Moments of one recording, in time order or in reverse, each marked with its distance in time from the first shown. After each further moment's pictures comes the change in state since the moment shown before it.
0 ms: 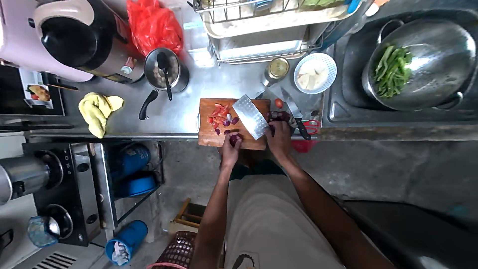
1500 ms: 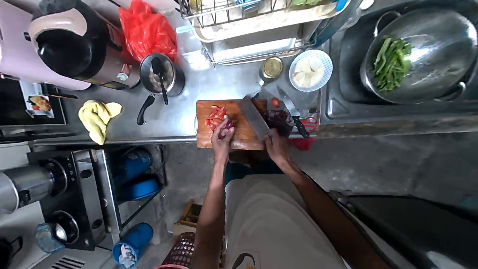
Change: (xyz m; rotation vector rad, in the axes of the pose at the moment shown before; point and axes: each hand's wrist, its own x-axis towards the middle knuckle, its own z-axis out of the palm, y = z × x) left_hand 0.010 0.064 -0.014 -0.253 0.071 0.154; right_hand -0.028 -0.011 -0.024 -0.006 -0.237 0.151
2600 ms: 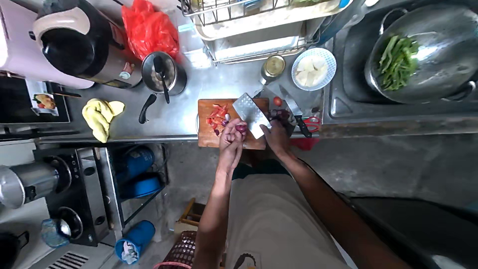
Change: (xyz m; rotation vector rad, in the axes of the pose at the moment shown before) left_hand -0.022 0.052 0.026 -0.606 -0.287 -0.019; right_hand 0.042 0.006 0.015 0.053 0.090 -0.031
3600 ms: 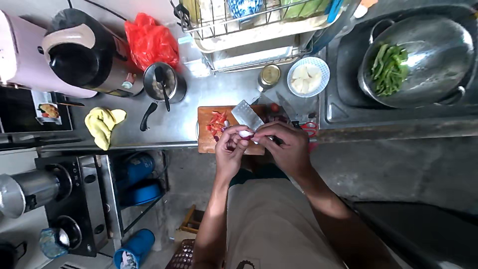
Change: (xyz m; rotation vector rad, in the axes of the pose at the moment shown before) left_hand 0.001 0.053 0.050 0.550 -0.065 0.264; right_hand -0.065 -0.134 -0.131 0.555 0.145 -0.750
